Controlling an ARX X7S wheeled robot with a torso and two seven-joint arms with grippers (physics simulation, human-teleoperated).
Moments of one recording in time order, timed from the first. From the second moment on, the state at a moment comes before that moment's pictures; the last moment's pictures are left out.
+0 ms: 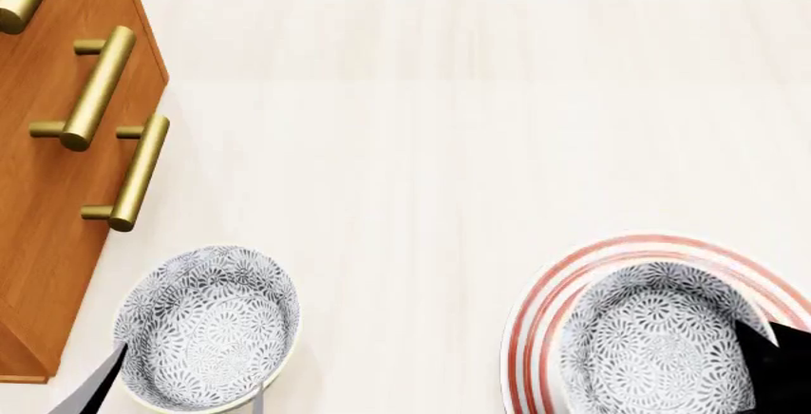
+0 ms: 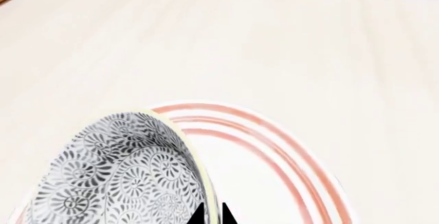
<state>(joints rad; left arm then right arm) -0.02 -0.36 0.54 0.22 0.10 0.15 -0.43 0.45 1.22 -0.48 -0.06 1.20 0.34 -0.05</state>
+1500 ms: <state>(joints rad) -0.01 -0.38 0.53 0.28 0.05 0.11 -0.44 0.20 1.49 -0.35 -0.18 1.35 -0.21 0.05</state>
